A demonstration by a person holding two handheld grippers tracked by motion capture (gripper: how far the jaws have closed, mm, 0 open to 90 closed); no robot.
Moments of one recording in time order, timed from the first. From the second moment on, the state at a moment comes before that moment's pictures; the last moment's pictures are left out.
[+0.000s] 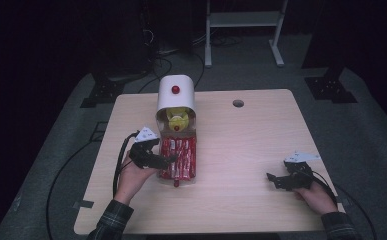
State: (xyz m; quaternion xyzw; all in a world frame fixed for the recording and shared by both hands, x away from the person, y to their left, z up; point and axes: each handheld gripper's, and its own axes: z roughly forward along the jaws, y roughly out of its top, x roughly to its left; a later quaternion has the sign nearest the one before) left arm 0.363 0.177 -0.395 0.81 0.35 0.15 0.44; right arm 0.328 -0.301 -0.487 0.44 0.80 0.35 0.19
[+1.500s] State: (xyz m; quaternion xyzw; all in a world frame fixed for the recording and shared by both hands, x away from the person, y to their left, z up) left arm 0.372 0.147 -0.409 0.83 0.34 0.14 0.43; right arm 0.328 -0.301 -0.487 0.44 0.80 0.35 0.19
